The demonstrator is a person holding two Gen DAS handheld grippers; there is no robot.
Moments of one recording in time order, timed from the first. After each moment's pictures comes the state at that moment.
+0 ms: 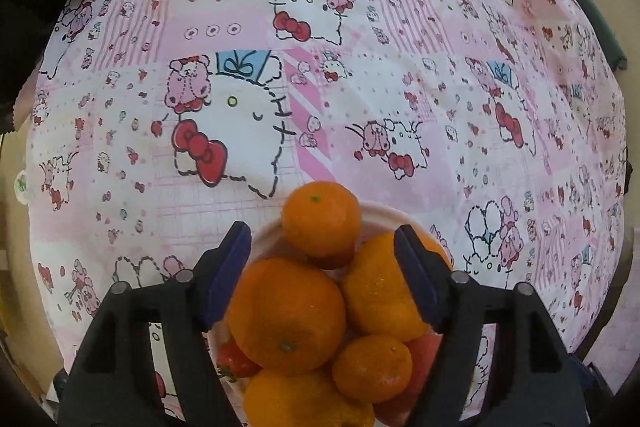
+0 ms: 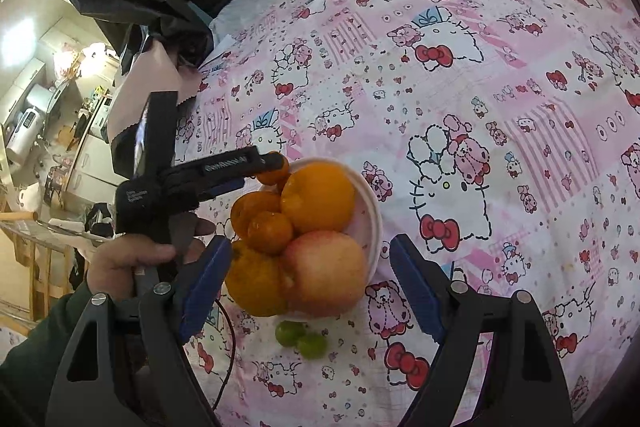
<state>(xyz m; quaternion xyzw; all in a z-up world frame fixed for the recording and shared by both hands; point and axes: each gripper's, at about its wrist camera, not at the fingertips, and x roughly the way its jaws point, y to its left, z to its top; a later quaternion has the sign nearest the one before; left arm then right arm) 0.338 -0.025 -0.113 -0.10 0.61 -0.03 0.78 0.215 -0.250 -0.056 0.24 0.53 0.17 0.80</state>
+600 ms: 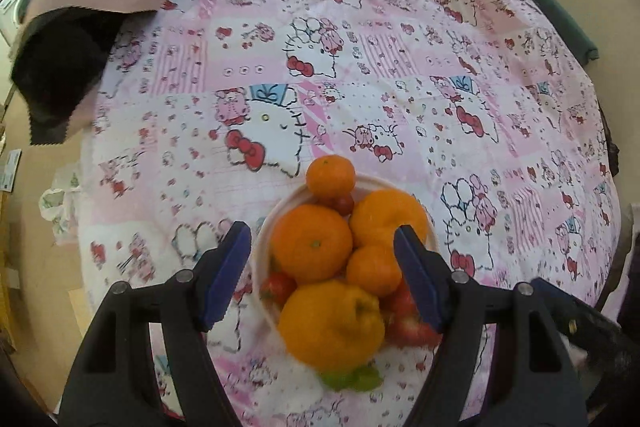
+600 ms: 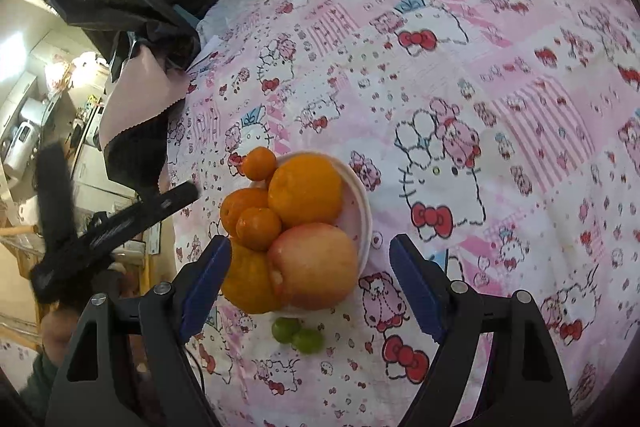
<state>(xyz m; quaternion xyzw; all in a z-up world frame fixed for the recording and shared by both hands) 0.254 -0.011 -0.038 -0.06 0.54 -0.03 0.84 0.210 -0.261 -0.070 0.27 0.54 0.15 0.78</state>
